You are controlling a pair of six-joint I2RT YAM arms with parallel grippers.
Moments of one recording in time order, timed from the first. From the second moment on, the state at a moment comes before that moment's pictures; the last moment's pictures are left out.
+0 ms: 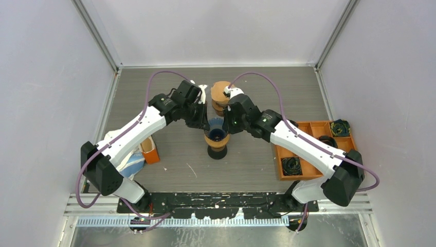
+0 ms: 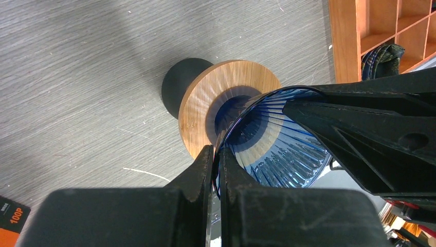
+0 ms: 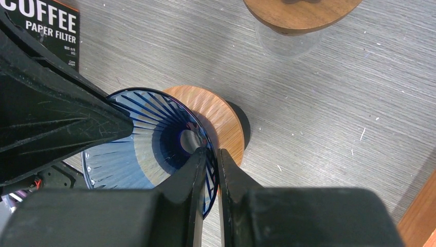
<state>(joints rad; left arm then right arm) -0.69 1.50 1.42 -0.85 0.18 -0.48 0.81 1.35 1.20 -0.58 0.11 0.44</state>
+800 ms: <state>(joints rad) -0.70 1.51 1.40 -0.82 0.15 -0.50 0.80 1.40 1.19 -0.56 0.10 0.43</state>
